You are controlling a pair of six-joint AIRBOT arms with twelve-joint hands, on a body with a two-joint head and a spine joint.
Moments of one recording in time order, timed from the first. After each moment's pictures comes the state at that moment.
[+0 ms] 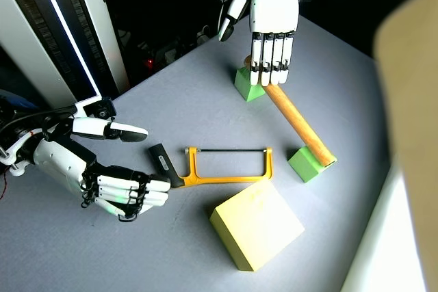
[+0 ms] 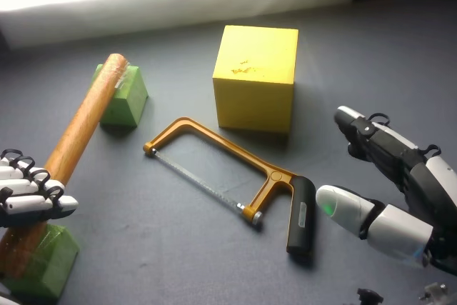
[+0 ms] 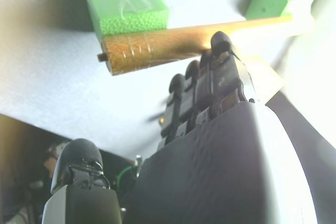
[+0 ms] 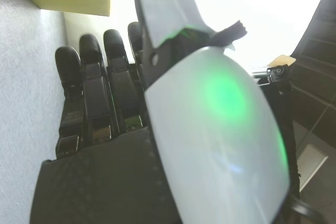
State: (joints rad) left arm 0.69 -0.40 0.74 1.14 -0.26 -0.07; right arm -0.99 -1.32 0.91 0.62 1.46 -0.29
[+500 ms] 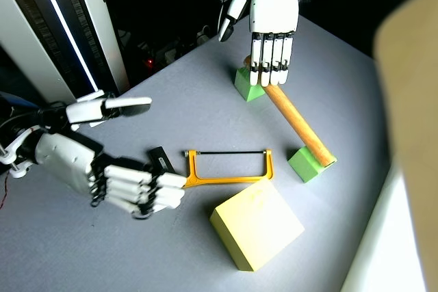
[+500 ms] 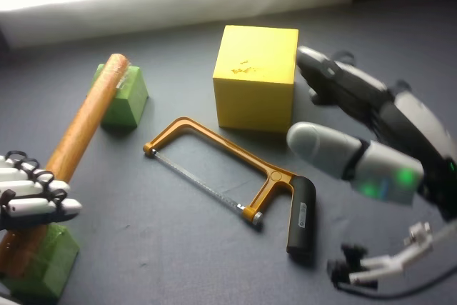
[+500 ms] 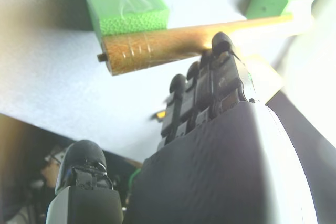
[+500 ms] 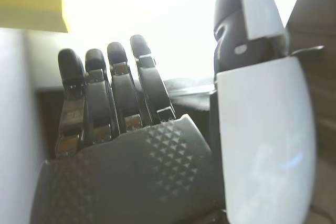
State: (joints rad) left arm 0.69 -0.40 0.75 1.14 -0.31 -0.05; right arm -0.81 -1.21 0.92 0.42 1.25 -0.32
